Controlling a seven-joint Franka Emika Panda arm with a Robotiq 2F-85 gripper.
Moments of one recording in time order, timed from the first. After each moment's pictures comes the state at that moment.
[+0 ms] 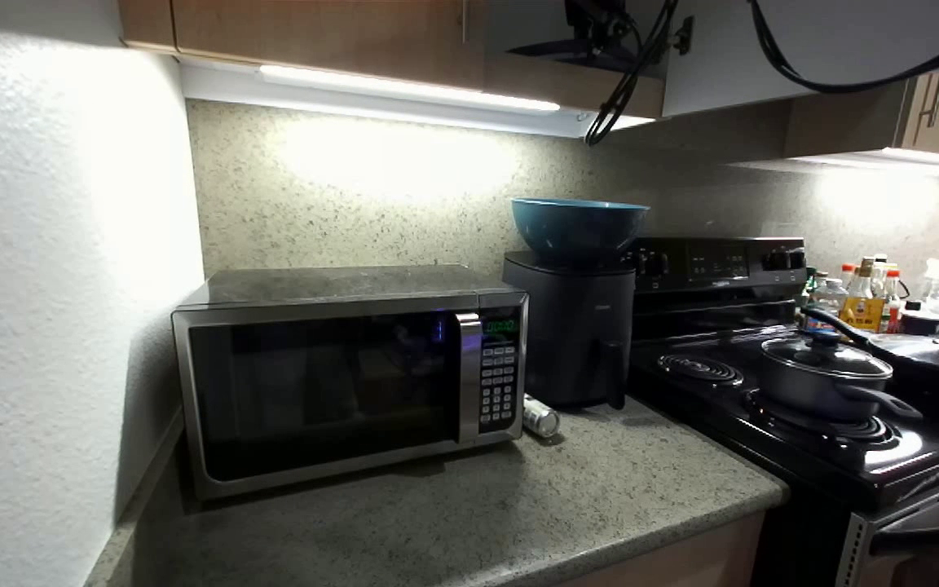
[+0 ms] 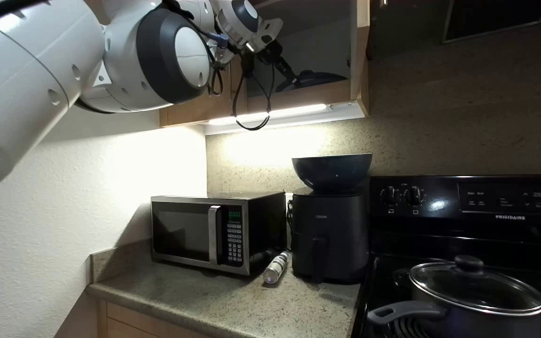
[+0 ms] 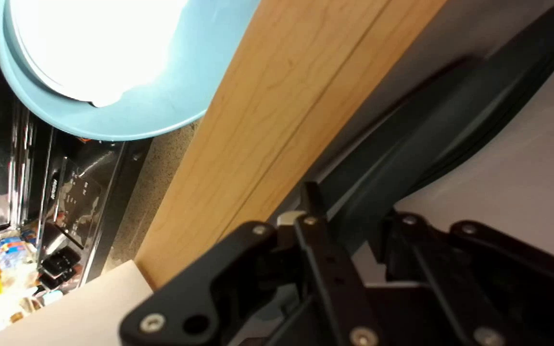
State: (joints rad) arm 0.05 0.60 0.01 -0.53 -0.52 2.05 1.38
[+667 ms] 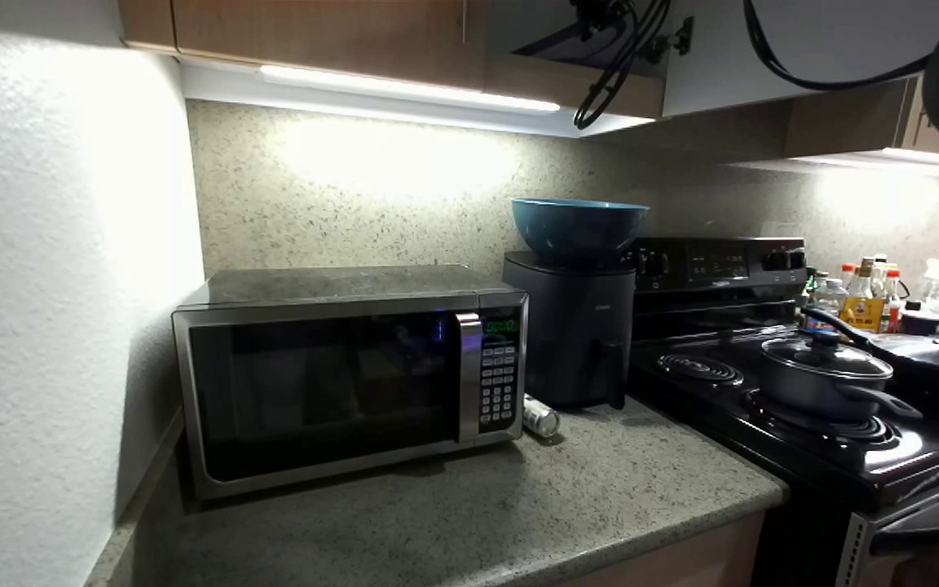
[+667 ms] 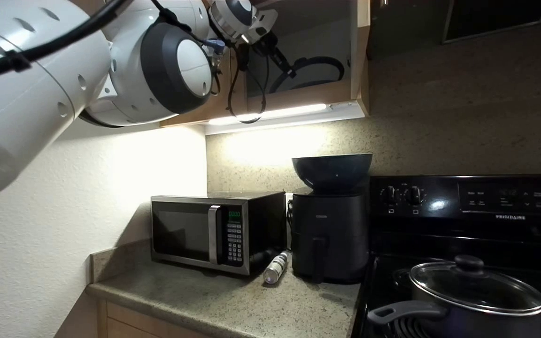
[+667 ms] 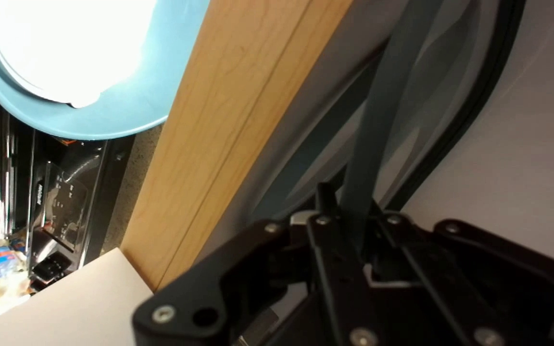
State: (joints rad) arm 0.10 0.66 -0.09 -0.37 -0.43 2.01 1.39
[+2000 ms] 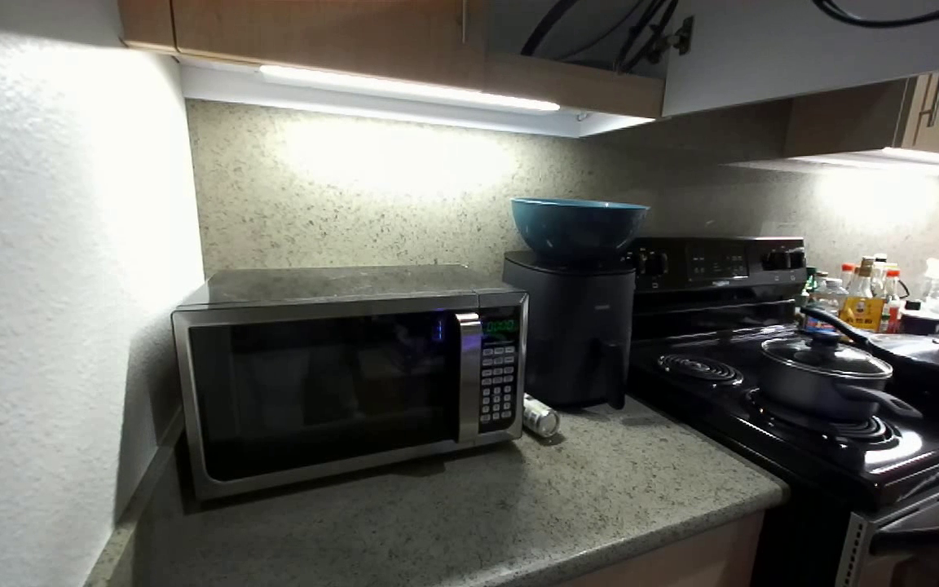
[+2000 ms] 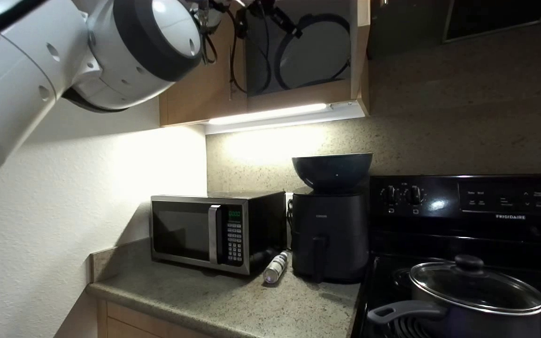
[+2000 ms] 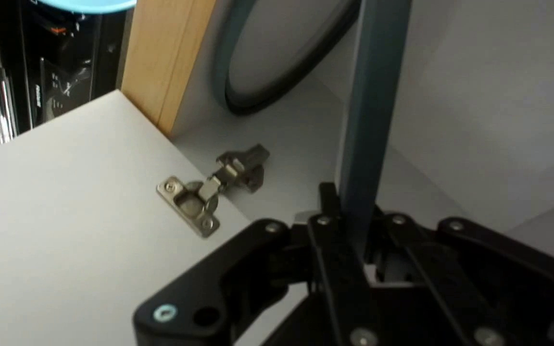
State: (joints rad) arm 0.16 0.57 -0.30 -0.34 -0.43 1.97 1.41
